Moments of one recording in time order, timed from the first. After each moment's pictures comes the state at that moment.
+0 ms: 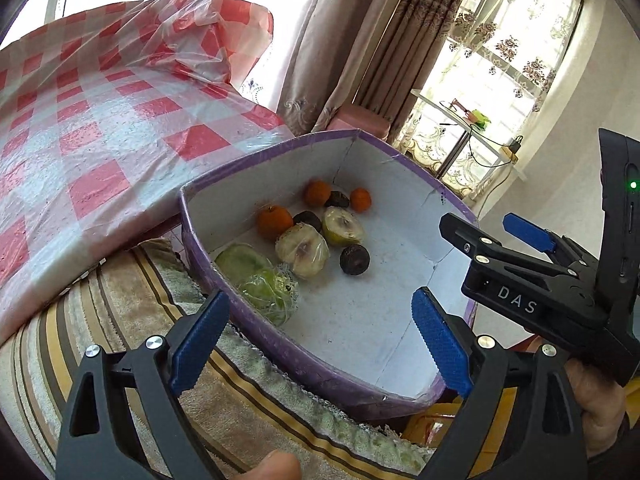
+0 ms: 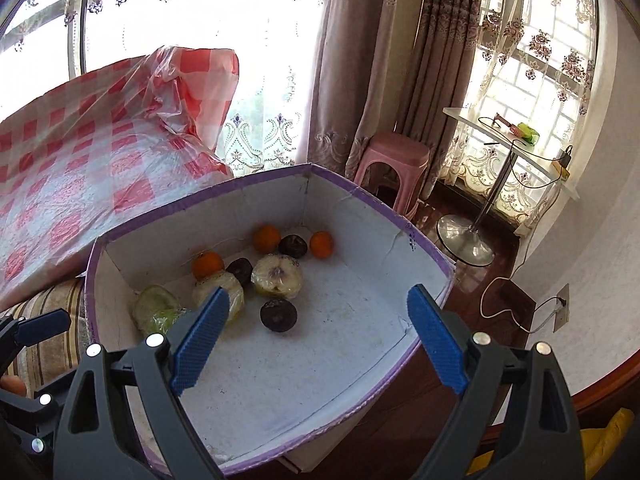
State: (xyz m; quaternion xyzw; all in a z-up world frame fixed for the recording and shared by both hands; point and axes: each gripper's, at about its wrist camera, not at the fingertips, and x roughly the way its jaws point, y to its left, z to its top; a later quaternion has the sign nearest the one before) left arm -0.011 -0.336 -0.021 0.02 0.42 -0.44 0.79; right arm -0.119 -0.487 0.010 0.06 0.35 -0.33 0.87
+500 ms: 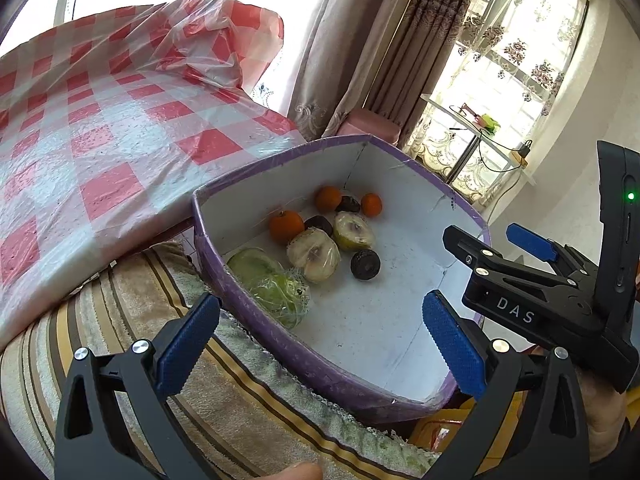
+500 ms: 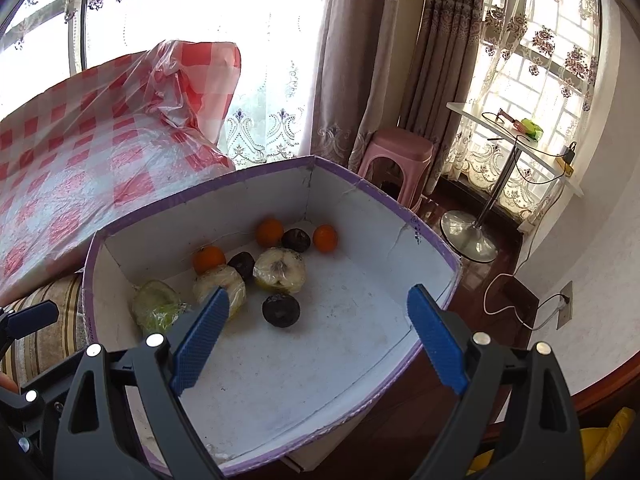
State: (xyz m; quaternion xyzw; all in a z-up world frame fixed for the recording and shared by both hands) left arm -0.009 -0.333 -0.020 0.03 0.41 -0.42 0.81; right arm -0.113 -0.487 0.000 0.07 0.36 -0.32 0.87
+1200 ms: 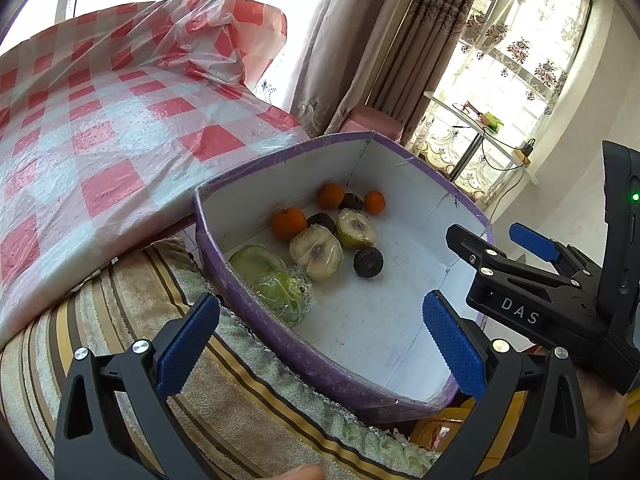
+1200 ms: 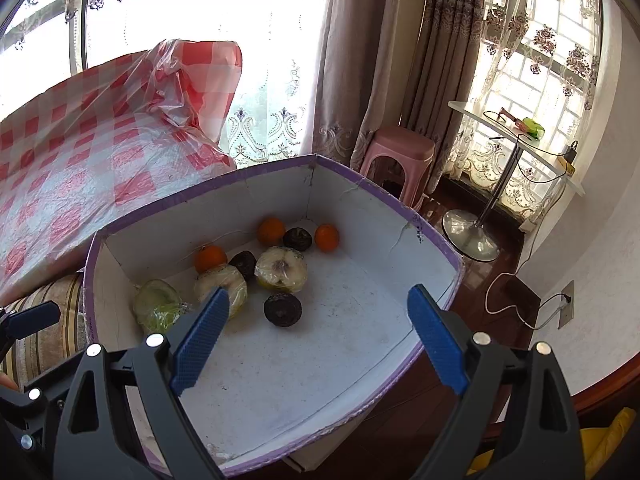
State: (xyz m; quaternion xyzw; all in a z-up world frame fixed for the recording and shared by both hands) left arm -0.009 -0.333 -0.022 0.03 0.42 -0.42 0.81; right arm -0.114 -0.488 0.000 0.07 0.36 -0.32 0.87
